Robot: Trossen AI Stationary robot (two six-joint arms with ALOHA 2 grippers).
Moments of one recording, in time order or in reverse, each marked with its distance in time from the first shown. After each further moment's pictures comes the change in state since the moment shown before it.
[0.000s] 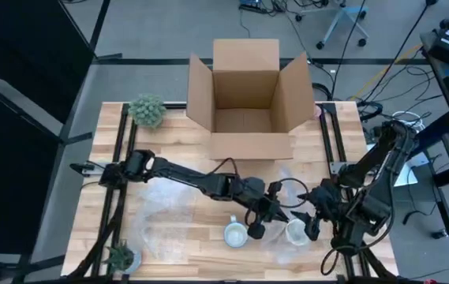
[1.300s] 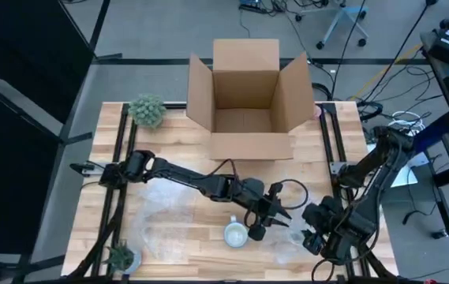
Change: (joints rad) left arm -0.006 -0.005 0.000 0.049 -0.001 0.001; right arm 0.026 0.145 -0.077 0.053 -0.518 0.116
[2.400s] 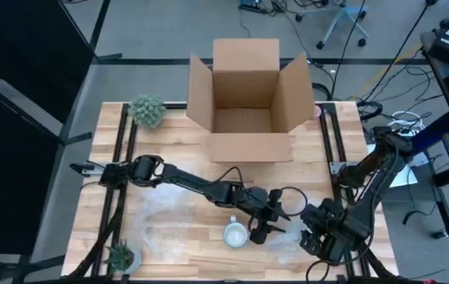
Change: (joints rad) left arm -0.013 0.109 -0.001 0.026 -0.029 -0.001; right arm -0.024 0.027 0.000 -0.002 -0.028 0.039
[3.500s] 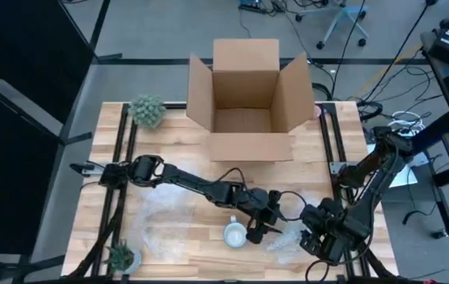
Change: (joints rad) left arm 0.000 0.000 0.002 -0.089 0.004 0.126; right arm 0.001 0.000 0.000 -0.001 0.000 -0.018
